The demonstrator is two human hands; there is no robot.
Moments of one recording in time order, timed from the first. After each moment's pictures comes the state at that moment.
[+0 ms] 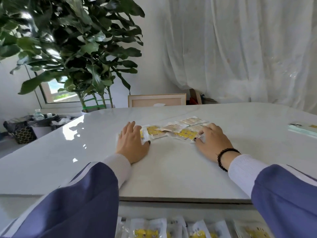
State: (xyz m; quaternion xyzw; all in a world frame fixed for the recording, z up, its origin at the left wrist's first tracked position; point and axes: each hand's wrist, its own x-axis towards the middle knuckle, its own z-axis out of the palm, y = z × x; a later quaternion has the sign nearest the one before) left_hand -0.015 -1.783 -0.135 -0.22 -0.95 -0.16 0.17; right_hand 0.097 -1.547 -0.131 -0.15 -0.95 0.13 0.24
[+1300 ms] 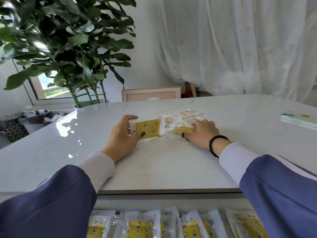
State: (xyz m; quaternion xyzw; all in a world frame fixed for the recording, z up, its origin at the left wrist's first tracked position) left_hand 0.003 -1.789 -0.131 -0.28 -0.84 -0.43 0.17; right_hand 0.080 -1.542 -0.132 -0.21 -0.95 0.15 0.15
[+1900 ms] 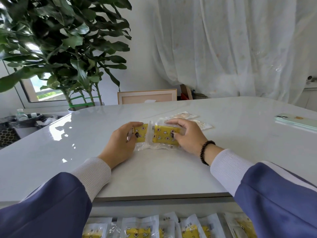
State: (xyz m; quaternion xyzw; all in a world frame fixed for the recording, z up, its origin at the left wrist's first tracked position) left_hand 0.002 -1.789 -0.132 -0.35 -0.83 -0.41 0.17; right_hand 0.086 -1.580 -0.128 0.02 -0.85 0.46 0.27
